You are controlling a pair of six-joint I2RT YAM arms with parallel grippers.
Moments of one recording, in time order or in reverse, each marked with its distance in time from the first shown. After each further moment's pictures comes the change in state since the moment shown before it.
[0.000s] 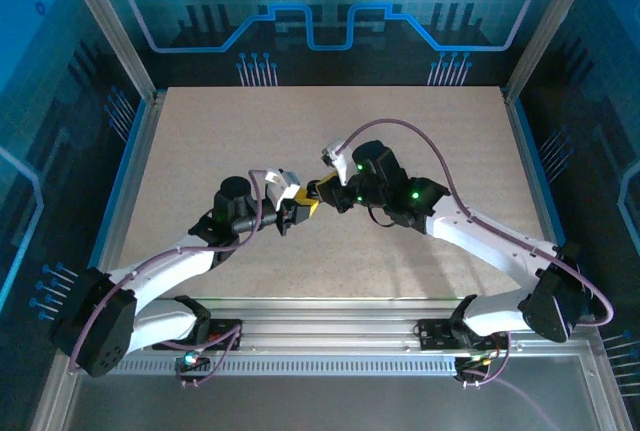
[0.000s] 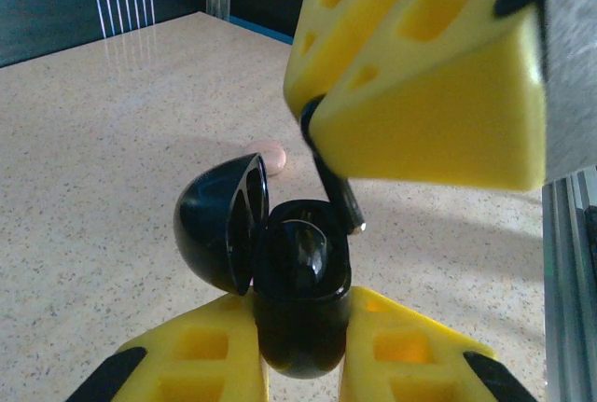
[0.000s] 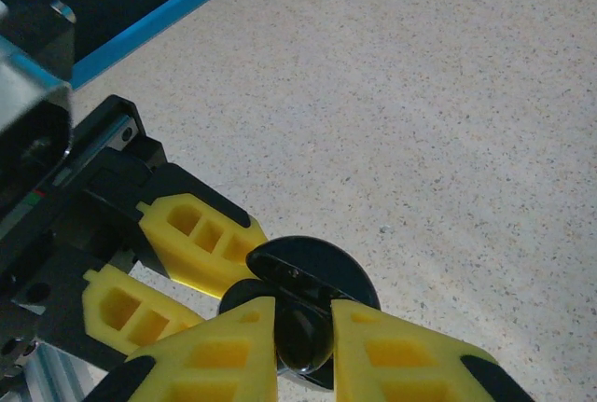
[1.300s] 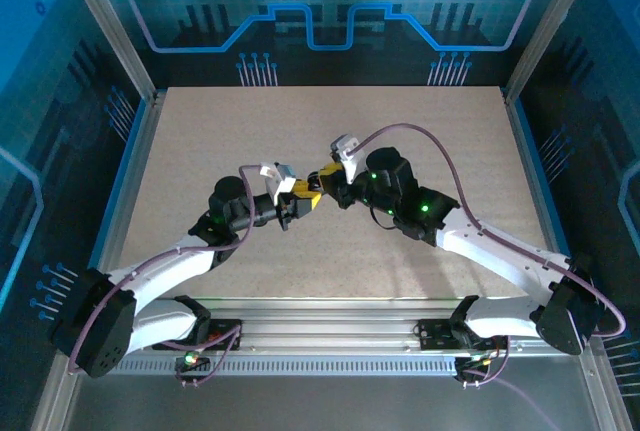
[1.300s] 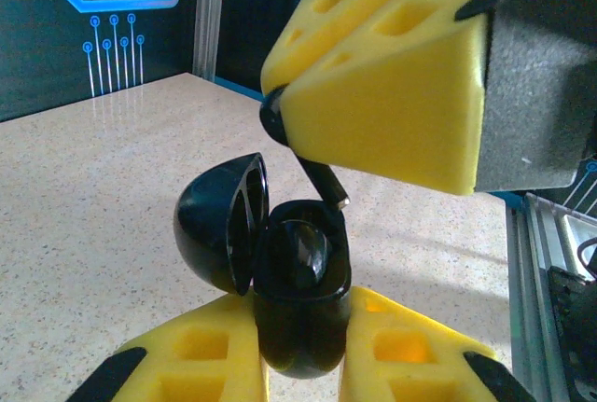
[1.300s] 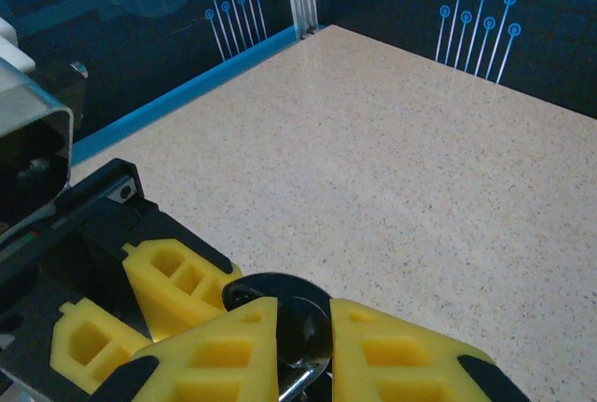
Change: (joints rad) left arm -0.005 -0.003 0.000 0.151 0.026 -0.117; right arm 0.014 -0.096 -0.108 0.233 0.086 -0.026
